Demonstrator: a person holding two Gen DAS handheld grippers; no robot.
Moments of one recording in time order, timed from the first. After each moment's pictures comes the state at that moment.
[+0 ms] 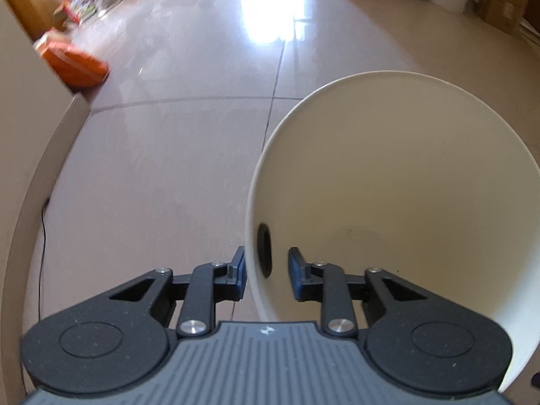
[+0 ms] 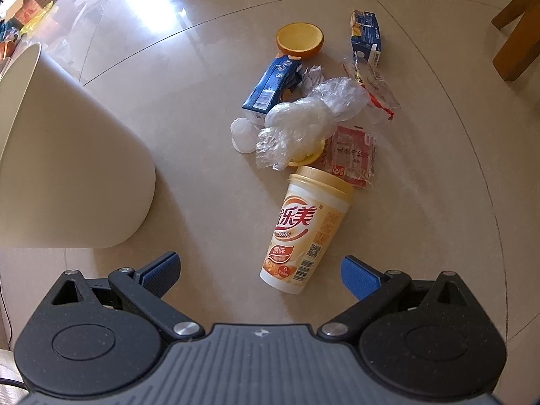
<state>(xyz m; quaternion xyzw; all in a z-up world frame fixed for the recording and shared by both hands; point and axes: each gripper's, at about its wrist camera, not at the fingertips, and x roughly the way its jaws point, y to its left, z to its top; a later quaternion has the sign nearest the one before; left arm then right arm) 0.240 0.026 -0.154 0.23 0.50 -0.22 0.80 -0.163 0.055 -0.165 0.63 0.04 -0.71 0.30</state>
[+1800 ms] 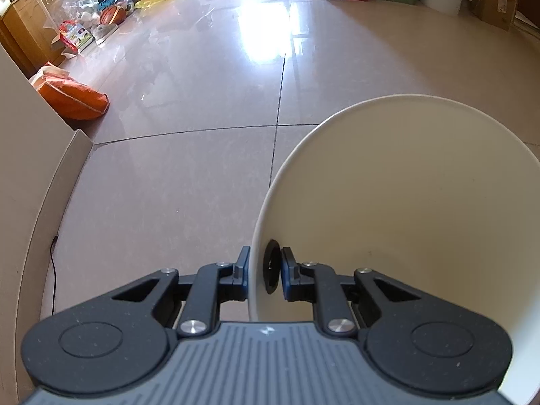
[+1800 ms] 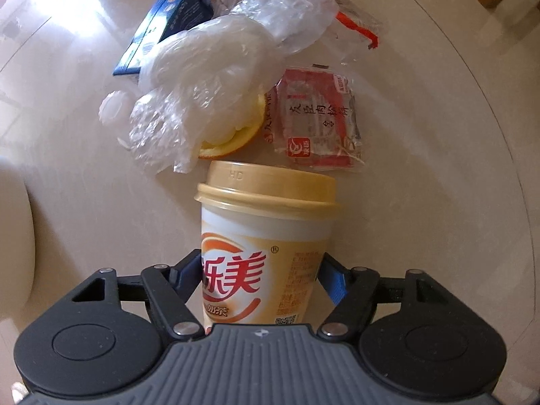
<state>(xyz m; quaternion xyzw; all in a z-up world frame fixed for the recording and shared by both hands) 0.258 0.005 -0.158 0.28 0.45 -0.24 0.82 -0.211 0.027 -0.310 0.69 0.01 -0.71 0.13</state>
